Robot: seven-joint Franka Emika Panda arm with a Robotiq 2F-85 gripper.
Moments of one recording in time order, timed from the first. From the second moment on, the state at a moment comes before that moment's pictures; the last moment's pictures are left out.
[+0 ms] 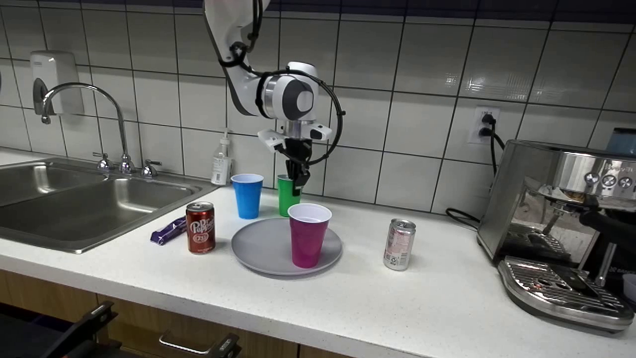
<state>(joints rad) 0.05 0.64 -0.16 -1.76 0.19 2.51 0.62</state>
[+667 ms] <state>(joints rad) 0.03 0.62 -0.16 -1.76 0.19 2.51 0.61</state>
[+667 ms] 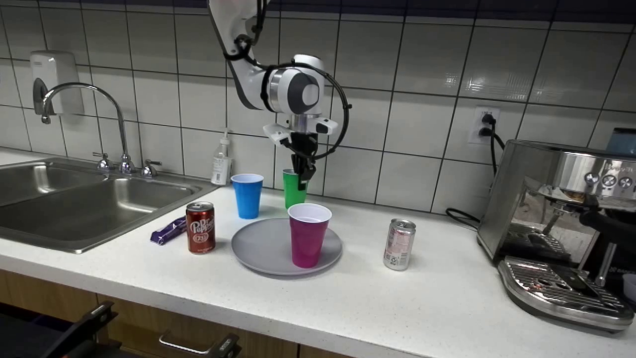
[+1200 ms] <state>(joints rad) 0.01 0.54 -0.15 -1.79 0.19 2.49 0.59</state>
